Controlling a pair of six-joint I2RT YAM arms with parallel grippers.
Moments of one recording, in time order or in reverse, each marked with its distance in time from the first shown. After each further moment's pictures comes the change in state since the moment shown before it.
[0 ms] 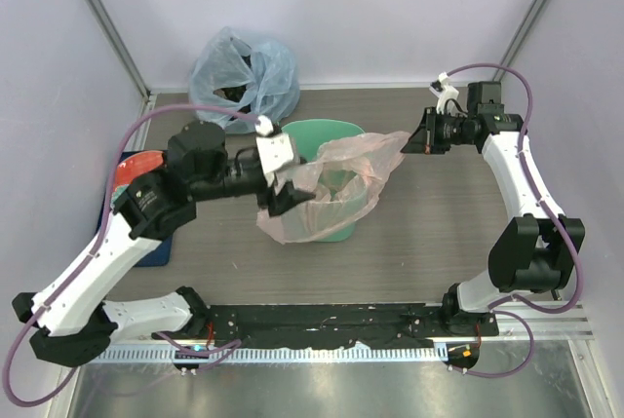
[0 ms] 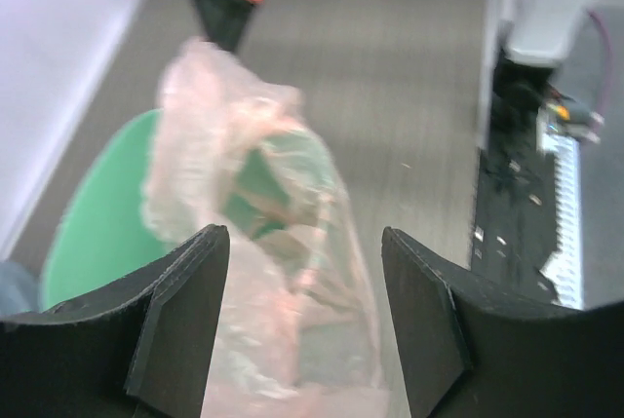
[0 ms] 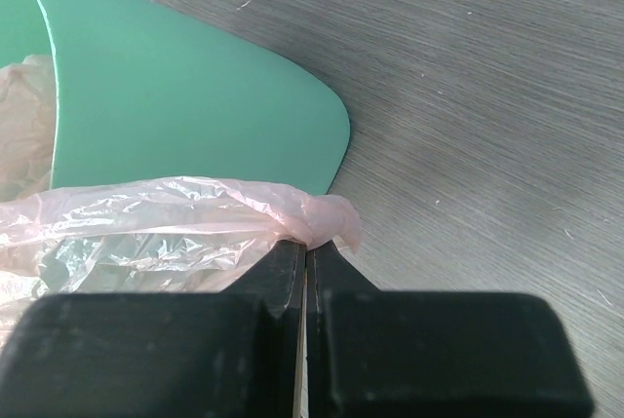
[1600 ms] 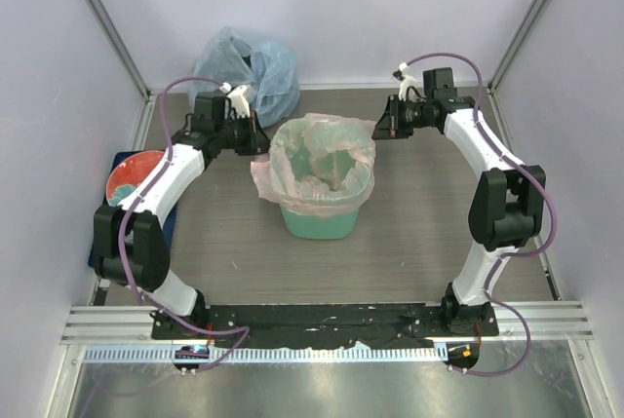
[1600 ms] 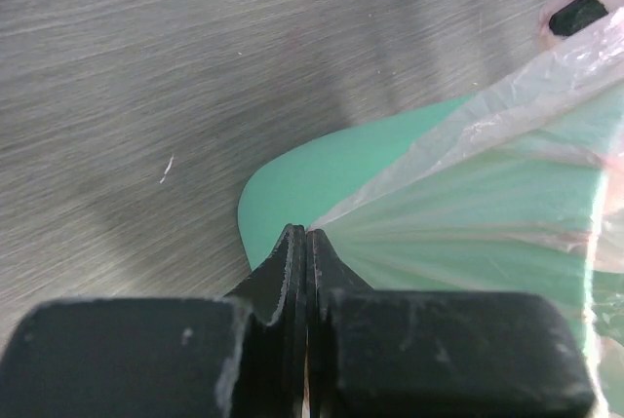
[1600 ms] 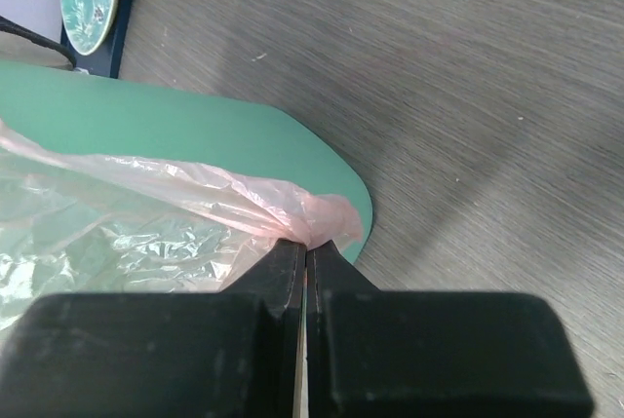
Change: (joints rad) left arm 0.667 0.516 -0.172 0.338 0.085 -0.619; right arm 0.156 0.299 0.179 0.188 0.017 0.151
